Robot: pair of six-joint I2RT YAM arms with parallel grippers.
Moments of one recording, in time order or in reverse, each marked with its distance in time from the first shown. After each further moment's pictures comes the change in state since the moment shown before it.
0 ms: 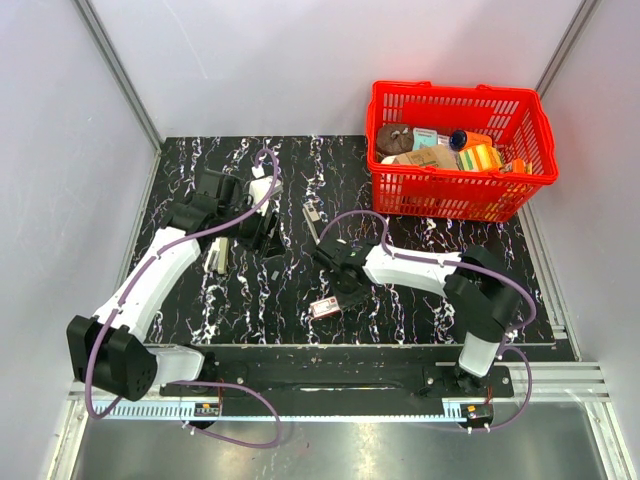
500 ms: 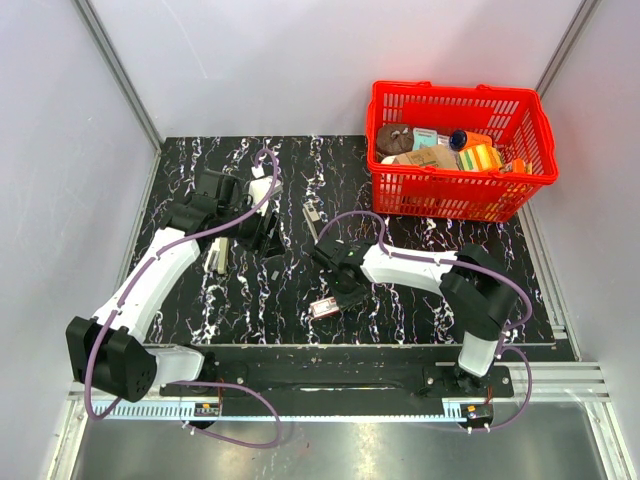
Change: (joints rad) left arm 0.000 -0.007 0.000 0.000 0.000 0.006; right arm 0.000 0.026 0.011 0.006 -0.018 -0.003
